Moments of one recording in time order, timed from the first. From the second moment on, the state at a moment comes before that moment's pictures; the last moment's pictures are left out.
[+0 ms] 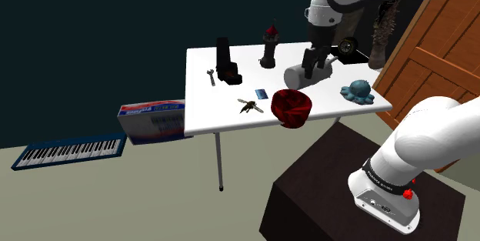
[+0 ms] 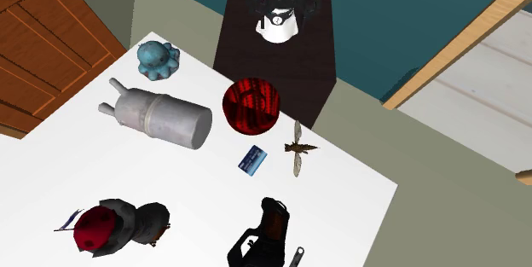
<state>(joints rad) -0.01 -0.61 0.05 -2.44 0.02 1.71 -0.07</state>
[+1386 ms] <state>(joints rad) 0.04 0.25 0.17 -2.02 -0.10 2.02 0.24</state>
